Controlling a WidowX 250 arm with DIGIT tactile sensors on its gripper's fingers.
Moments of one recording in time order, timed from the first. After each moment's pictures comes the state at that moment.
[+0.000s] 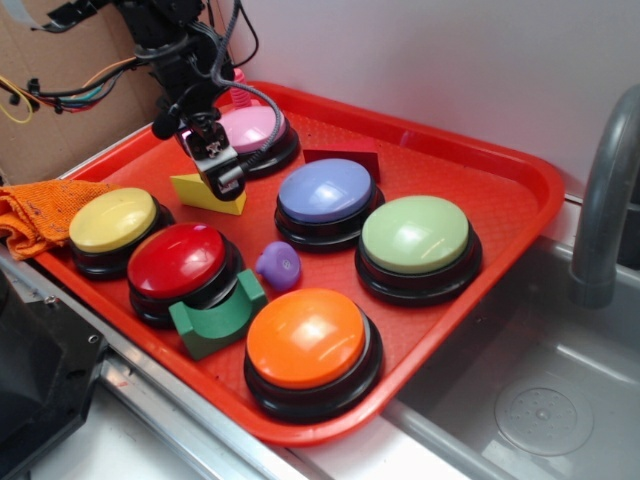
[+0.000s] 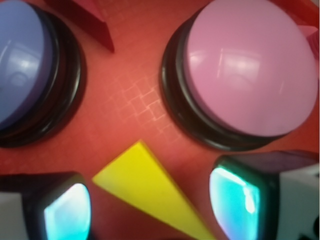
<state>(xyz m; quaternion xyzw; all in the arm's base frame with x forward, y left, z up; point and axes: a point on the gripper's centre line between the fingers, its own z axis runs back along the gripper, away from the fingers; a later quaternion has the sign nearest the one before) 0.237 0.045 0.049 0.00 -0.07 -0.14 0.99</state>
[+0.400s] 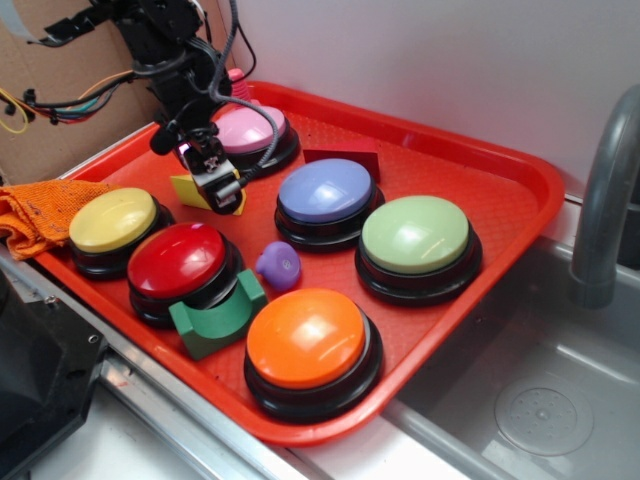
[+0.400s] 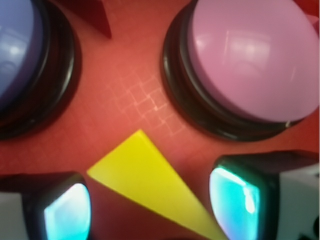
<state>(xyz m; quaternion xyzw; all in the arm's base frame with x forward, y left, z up) 0.230 0.045 0.040 0.01 -0.07 -0.13 0.99</state>
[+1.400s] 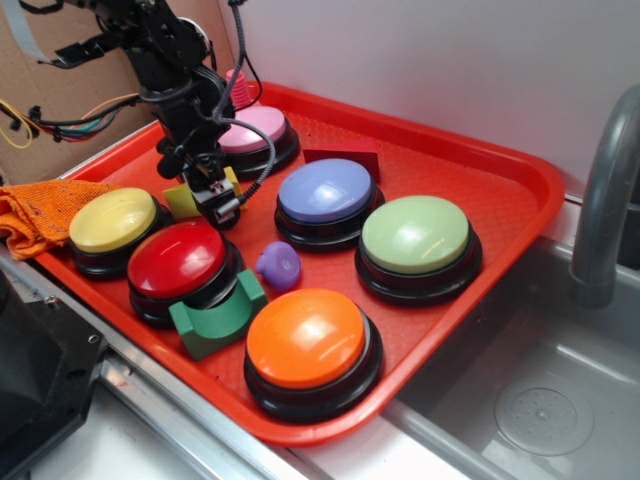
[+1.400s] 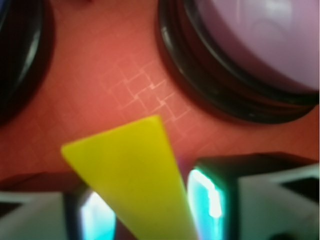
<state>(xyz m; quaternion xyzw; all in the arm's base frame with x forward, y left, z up) 0.227 0.049 0.019 0.01 -0.05 -0.10 0.99</state>
